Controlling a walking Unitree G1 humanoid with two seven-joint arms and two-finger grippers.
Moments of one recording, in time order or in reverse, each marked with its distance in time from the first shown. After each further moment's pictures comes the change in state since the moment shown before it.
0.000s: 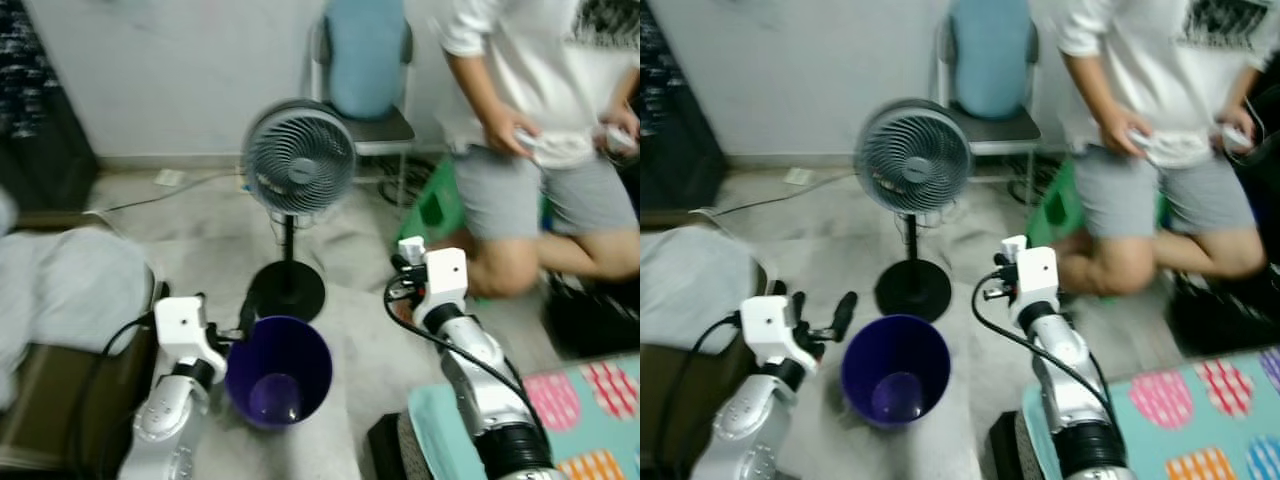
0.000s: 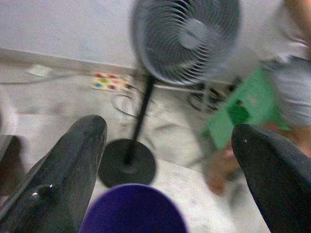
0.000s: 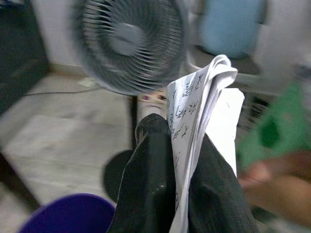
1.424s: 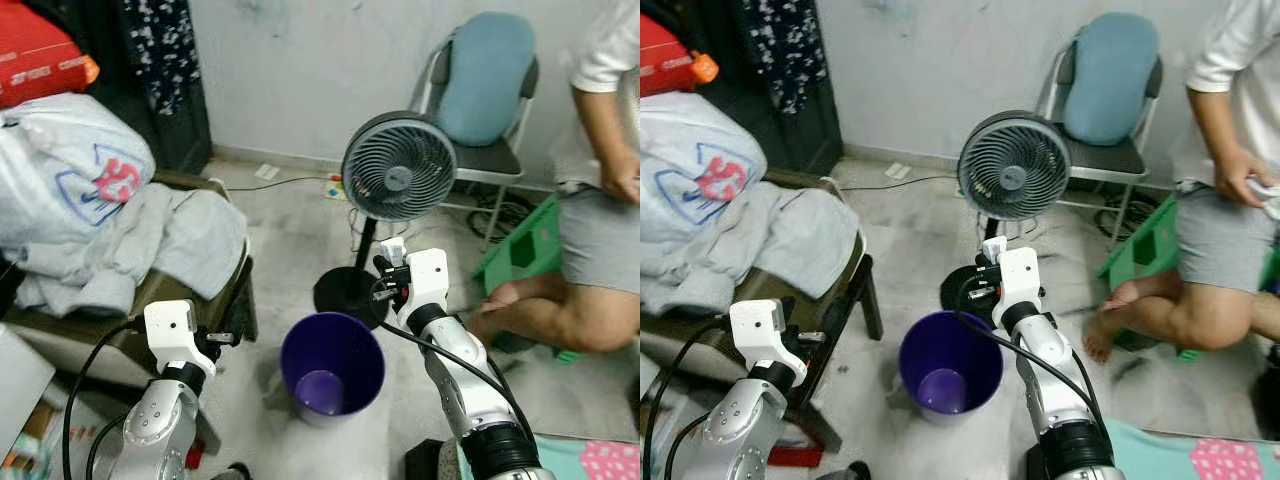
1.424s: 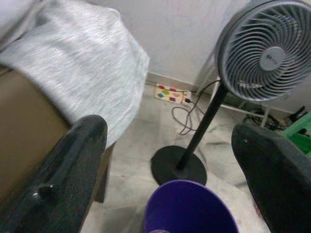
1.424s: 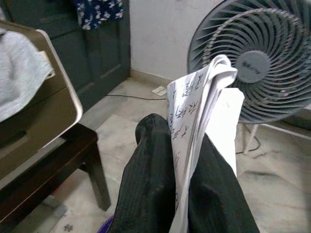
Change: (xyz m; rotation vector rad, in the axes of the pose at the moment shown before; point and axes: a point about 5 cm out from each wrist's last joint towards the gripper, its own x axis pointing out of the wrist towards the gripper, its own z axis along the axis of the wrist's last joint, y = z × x) left arm -0.004 0.003 -0.003 -0.002 0.013 0.003; right arm 0.002 0.010 -0.001 0.011 -0.001 0.031
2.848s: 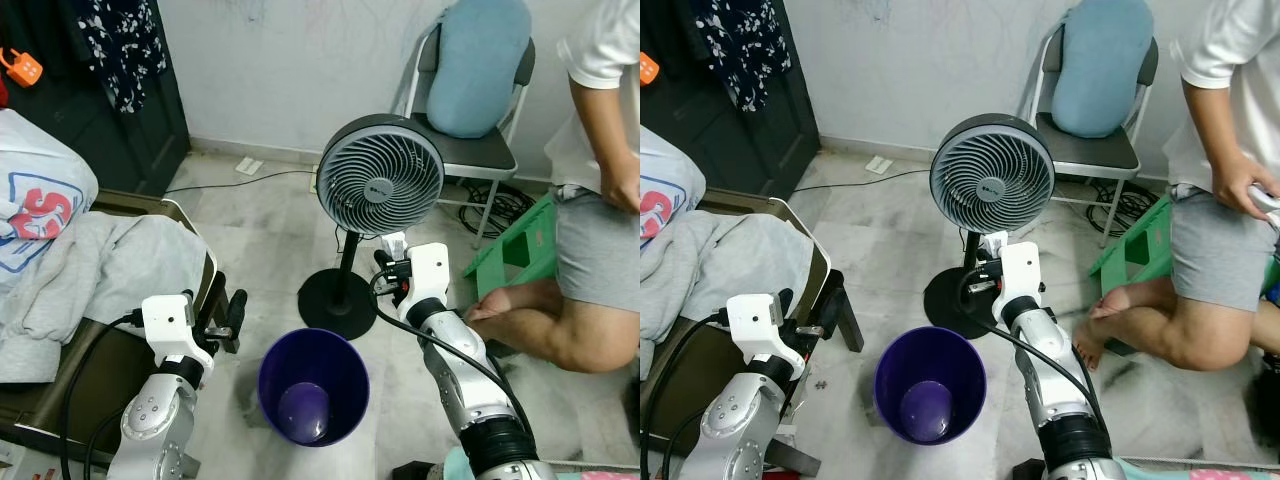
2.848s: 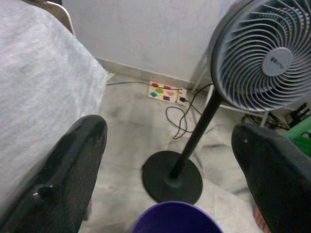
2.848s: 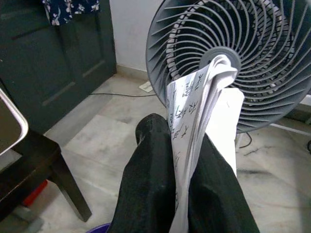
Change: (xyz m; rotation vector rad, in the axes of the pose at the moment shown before) left arm 0.004 0.000 0.005 0.006 -0.019 -0.007; right arm 0.005 -0.004 0.005 0.006 -0.011 -0.013
